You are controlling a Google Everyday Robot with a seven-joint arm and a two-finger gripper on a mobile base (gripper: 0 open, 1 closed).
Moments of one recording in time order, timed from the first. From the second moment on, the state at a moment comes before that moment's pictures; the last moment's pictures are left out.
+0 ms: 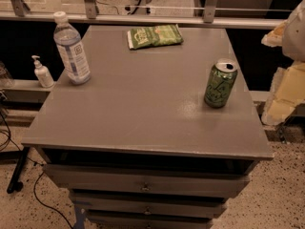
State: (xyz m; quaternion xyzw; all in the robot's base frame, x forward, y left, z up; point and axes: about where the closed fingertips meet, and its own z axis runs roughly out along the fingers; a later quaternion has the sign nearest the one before) arm 0.438 -0.216 0.980 -0.60 0.78 -0.04 0.17
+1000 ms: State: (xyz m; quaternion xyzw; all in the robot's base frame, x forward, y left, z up) arm 0.454 -0.191 0.974 -0.59 0.78 -0.01 0.20
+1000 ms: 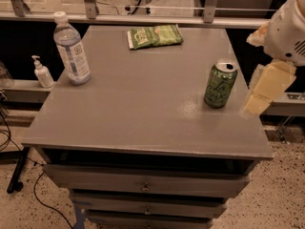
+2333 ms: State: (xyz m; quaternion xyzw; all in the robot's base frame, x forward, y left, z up) arm 0.499 -0.043 0.996 -0.53 0.75 0.18 0.35
